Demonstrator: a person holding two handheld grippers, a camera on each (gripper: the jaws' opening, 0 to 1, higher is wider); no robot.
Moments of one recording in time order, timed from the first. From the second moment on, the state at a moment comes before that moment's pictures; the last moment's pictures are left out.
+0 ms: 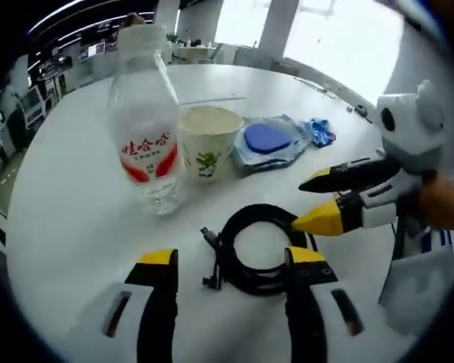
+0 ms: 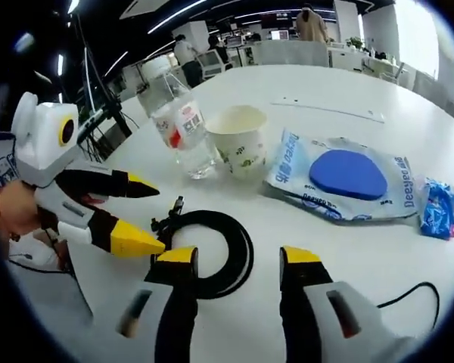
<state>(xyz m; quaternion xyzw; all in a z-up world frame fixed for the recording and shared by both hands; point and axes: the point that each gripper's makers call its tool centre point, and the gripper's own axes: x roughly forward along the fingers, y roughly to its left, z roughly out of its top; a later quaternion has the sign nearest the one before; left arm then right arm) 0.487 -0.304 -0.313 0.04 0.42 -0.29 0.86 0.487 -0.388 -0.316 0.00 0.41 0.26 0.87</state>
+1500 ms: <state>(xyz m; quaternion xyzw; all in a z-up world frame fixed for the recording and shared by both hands) 0.492 -0.312 -0.331 0.08 0.44 -0.25 0.86 0.490 -0.390 -0.327 -0.01 0.43 0.23 0.87</state>
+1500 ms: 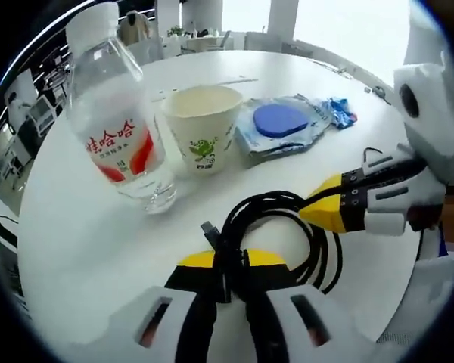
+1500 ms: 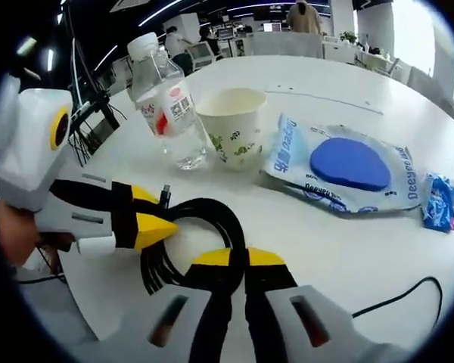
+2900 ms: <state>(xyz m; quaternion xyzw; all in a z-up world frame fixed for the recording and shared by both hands) 0.500 -0.419 -0.246 0.07 0.35 -0.31 0.88 0.491 -0.493 -0.235 -0.01 0.34 0.17 0.92</state>
